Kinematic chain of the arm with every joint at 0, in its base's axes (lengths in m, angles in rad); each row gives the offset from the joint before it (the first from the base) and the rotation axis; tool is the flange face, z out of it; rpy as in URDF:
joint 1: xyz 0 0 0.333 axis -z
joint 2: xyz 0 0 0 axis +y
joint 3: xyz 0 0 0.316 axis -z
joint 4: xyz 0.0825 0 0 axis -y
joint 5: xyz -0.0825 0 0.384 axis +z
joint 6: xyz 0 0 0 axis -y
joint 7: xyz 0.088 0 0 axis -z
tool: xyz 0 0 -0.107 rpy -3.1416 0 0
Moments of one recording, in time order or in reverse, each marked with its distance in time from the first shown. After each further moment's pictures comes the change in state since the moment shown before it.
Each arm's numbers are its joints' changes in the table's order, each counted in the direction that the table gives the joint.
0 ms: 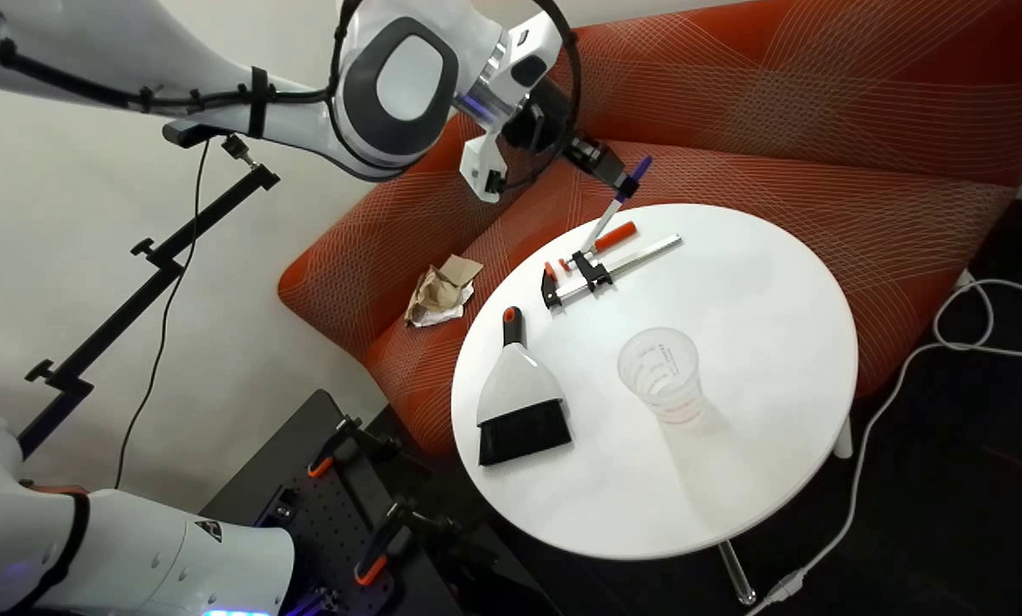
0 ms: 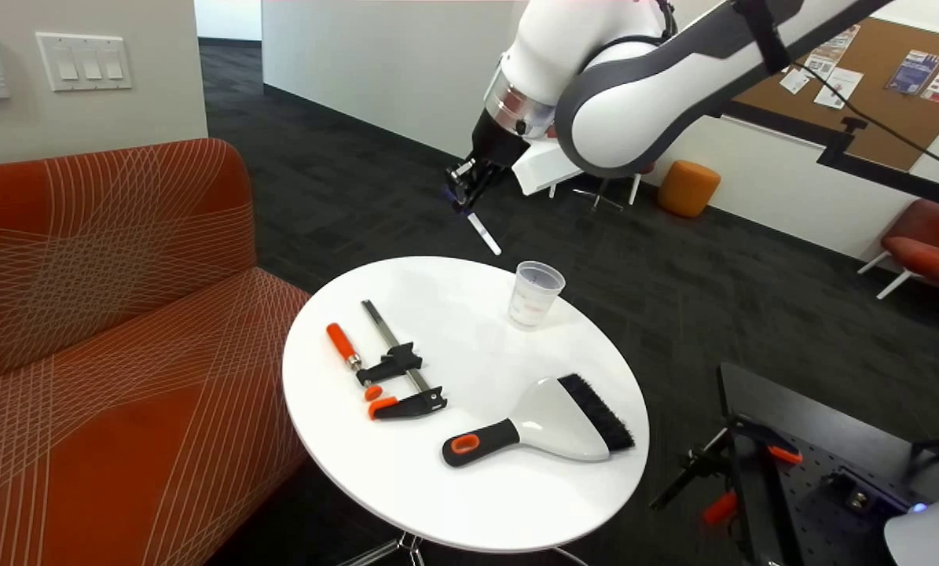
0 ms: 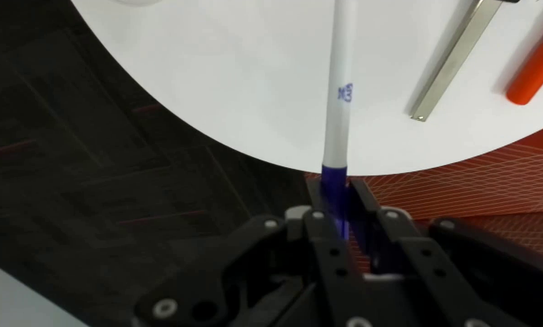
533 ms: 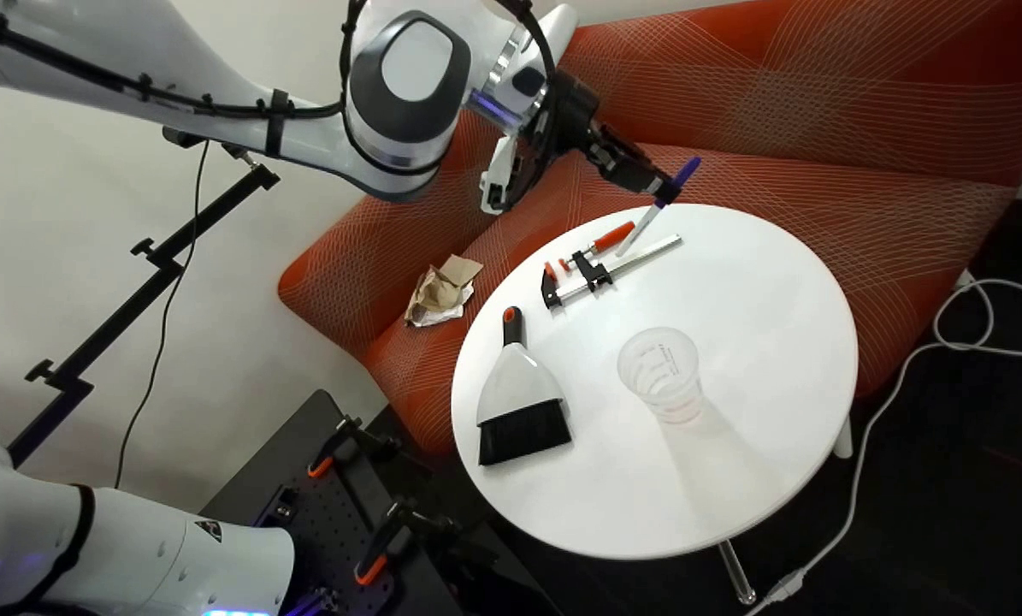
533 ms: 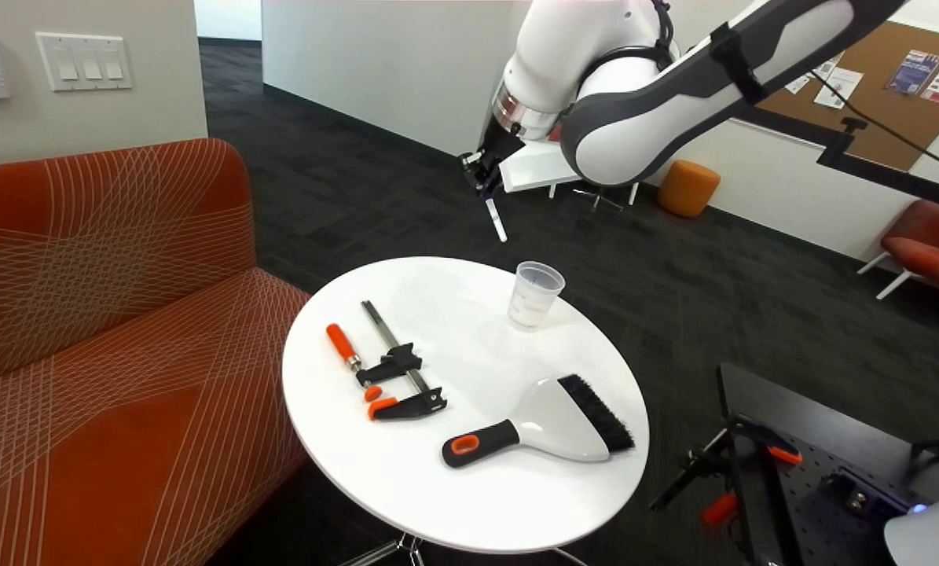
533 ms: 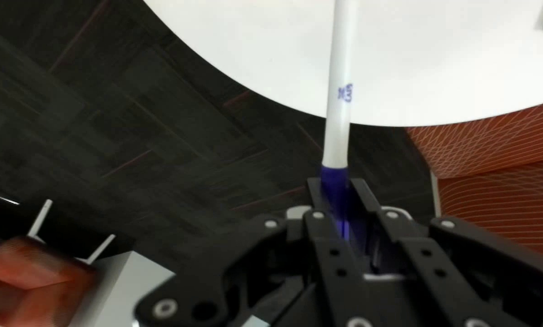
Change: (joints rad) arm -0.191 0.080 0.277 0.029 -0.138 -0.002 0.421
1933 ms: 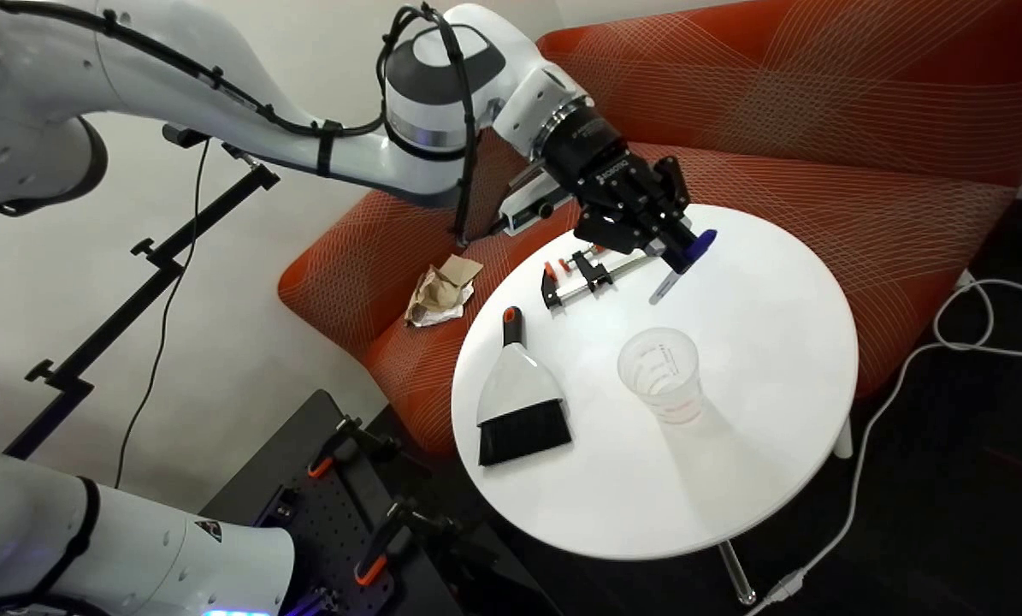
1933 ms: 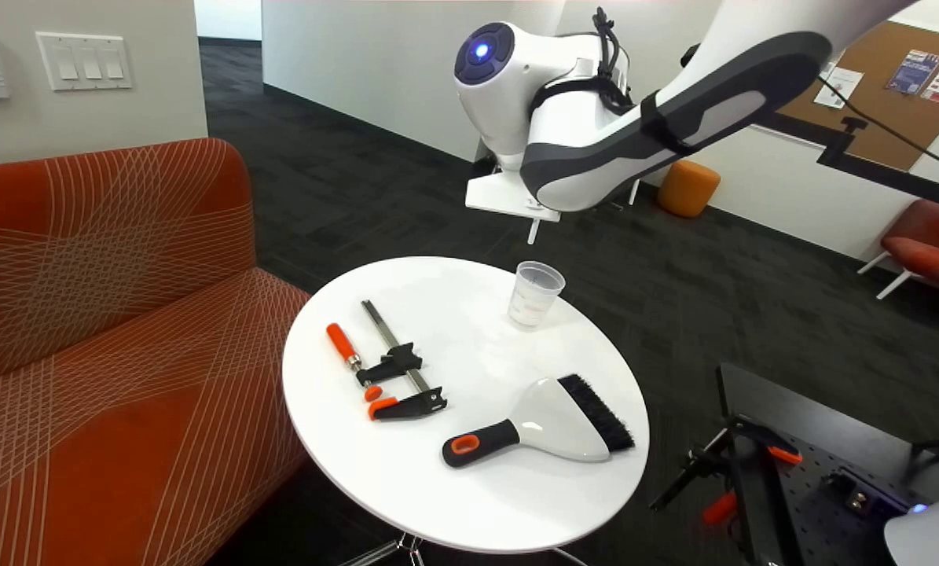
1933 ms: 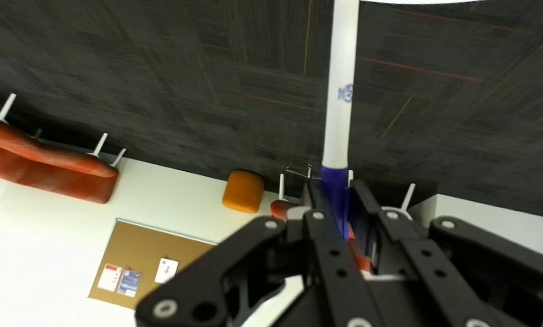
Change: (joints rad) arm -0.197 0.248 0.220 0.165 -0.109 -0.532 0.852
